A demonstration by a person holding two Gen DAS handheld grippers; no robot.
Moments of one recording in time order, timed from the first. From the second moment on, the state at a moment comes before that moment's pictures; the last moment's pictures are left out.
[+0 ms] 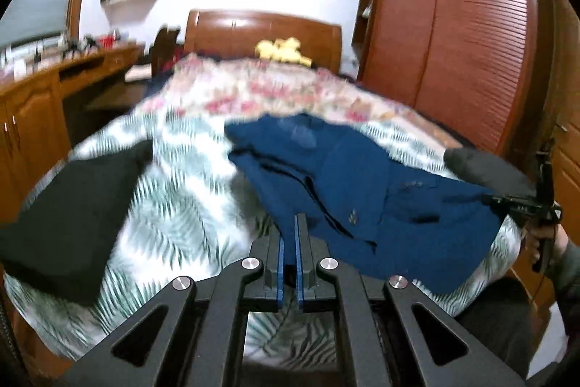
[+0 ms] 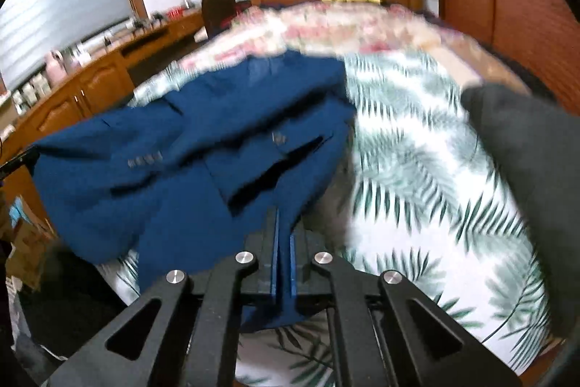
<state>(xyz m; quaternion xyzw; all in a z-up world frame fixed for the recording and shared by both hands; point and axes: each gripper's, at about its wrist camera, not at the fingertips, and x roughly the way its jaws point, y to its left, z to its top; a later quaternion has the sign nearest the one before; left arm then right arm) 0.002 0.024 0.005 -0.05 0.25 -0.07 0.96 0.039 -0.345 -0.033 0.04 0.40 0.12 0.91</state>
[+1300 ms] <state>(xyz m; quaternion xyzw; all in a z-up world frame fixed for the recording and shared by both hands) 0.092 0.015 0.065 0.01 0.23 -0.04 0.97 0.103 -0.338 0.074 0.00 0.29 0.09 0.95</state>
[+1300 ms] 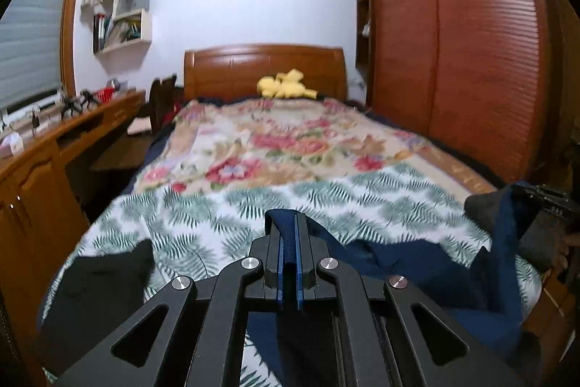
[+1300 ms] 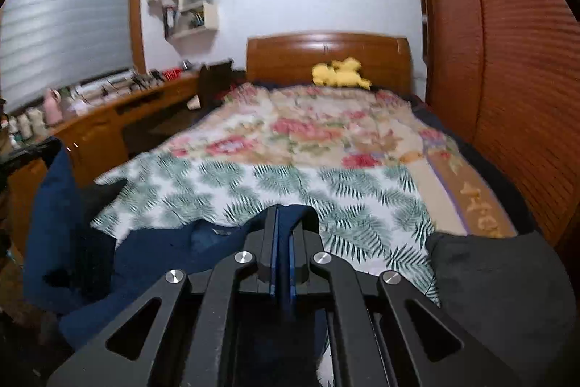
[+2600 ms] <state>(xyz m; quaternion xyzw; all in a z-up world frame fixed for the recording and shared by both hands) 0.146 0.023 -0.020 -0.01 0.28 -0.13 0.95 0.143 -0.260 -0.077 -0.13 0.46 0.12 0.87</state>
